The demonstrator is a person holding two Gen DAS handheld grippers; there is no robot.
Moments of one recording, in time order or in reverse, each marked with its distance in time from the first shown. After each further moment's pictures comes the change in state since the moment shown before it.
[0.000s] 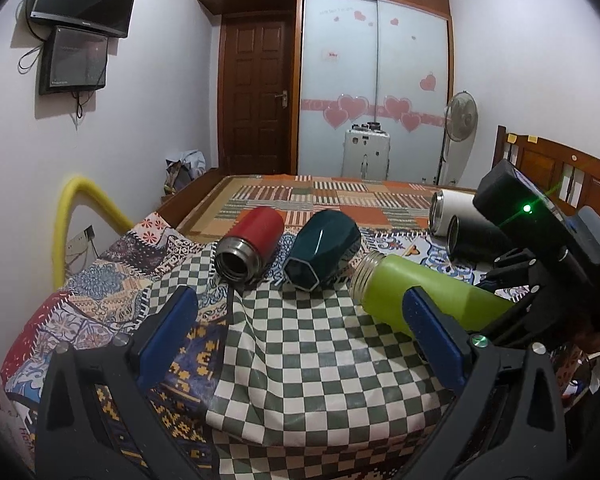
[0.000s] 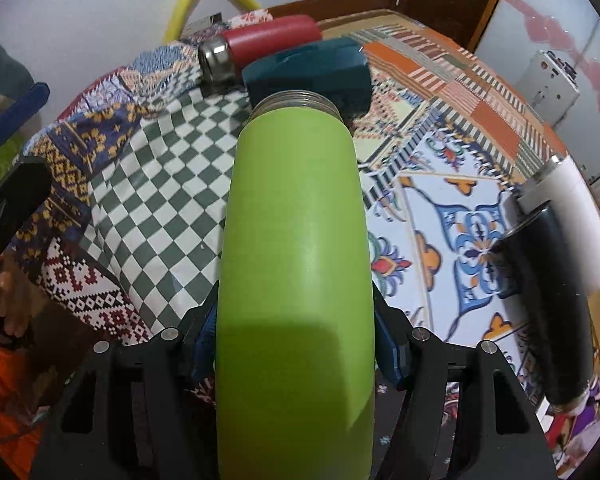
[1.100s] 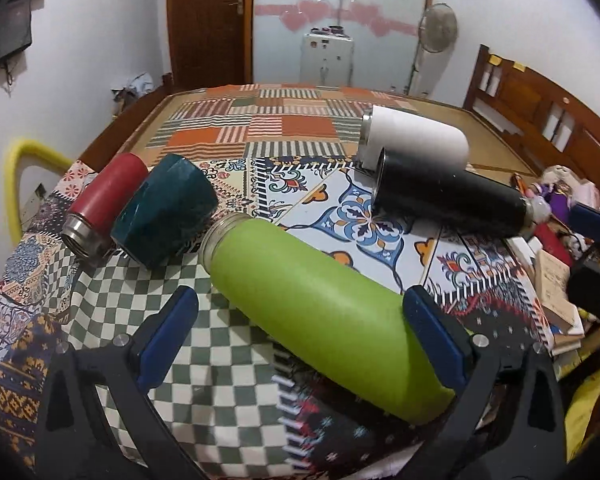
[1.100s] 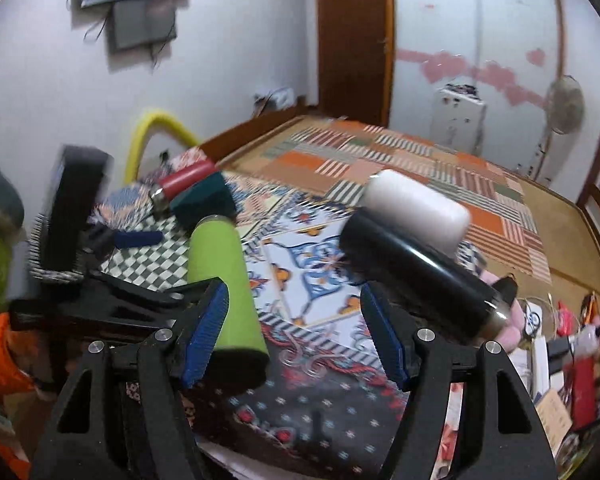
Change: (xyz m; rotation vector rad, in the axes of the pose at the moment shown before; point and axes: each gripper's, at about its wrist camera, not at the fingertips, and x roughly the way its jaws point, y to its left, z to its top) left arm 0.096 -0.134 0.034 0.044 0.391 -0.093; right arm -0.129 -0.080 -0.119 0.274 -0.522 -0.119
